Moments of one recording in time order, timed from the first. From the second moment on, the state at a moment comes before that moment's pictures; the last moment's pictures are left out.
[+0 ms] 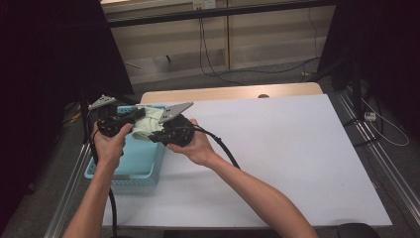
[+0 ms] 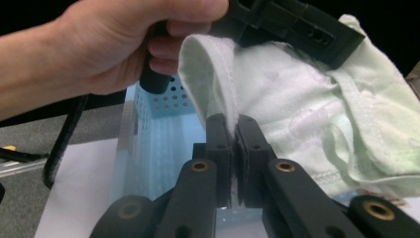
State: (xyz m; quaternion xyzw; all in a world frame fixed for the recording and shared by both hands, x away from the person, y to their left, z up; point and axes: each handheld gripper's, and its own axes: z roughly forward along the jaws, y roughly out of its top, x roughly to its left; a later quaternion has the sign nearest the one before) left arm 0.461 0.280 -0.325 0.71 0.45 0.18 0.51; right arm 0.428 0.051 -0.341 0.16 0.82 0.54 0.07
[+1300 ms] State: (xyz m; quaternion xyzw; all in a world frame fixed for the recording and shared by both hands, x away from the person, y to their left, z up) left arm 0.468 0.318 -0.353 0.69 0.49 0.19 0.50; right arm 0.444 0.100 -0.366 0.15 0.84 0.52 0.06
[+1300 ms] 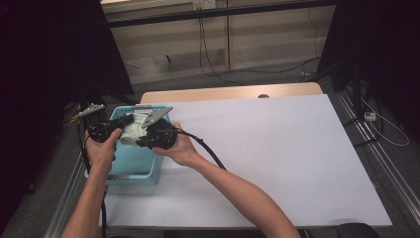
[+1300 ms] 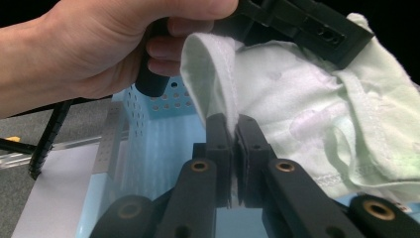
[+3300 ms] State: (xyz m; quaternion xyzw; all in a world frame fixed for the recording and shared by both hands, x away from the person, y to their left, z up) left arm 0.483 0.312 -0.394 0.72 0.53 0.17 0.41; right arm 0.457 0.114 -0.407 0.16 0.86 0.49 0.03
